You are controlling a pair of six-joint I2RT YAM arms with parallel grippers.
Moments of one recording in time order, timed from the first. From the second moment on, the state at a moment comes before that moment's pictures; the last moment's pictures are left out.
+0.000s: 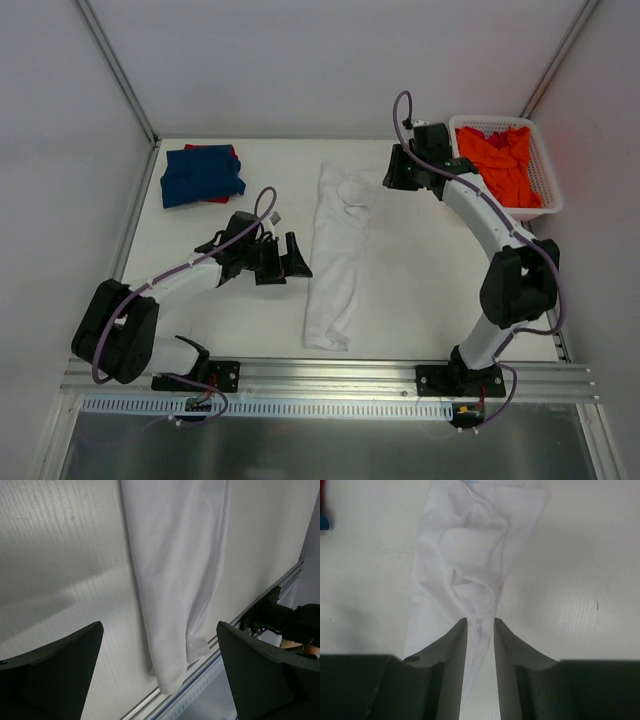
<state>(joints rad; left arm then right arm) -0.46 1.35 0.65 -0.16 0.49 -0.67 0.30 1.78 1.57 -0.54 -0.12 0.28</state>
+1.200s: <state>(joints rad) -0.46 1.05 0.40 -0.18 0.35 -0.70 0.95 1.06 0.63 -0.52 0.31 0.62</state>
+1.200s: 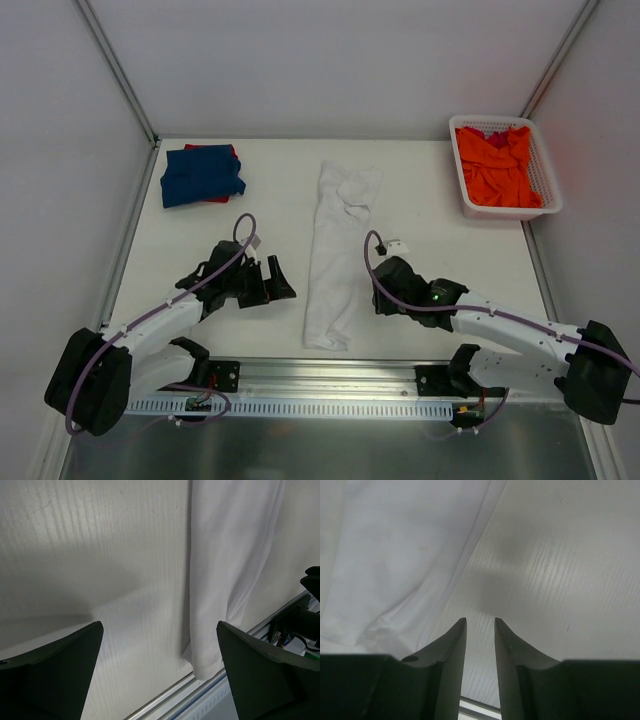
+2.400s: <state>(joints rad) -0.49 0.88 0.28 -0.20 0.25 -0.77 1.33 1.20 0.67 -0.64 0.54 0.80</state>
